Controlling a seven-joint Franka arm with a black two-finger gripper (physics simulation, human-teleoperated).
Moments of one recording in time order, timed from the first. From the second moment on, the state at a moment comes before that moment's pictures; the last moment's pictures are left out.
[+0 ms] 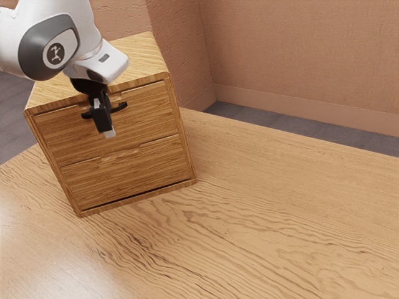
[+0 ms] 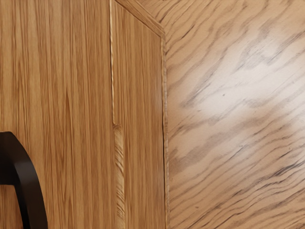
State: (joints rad) arm 0.35 -0.02 -0.15 -1.51 0.22 1.71 0.87
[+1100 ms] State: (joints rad) arm 0.38 -0.02 -0.16 -1.51 0.12 1.64 0.80
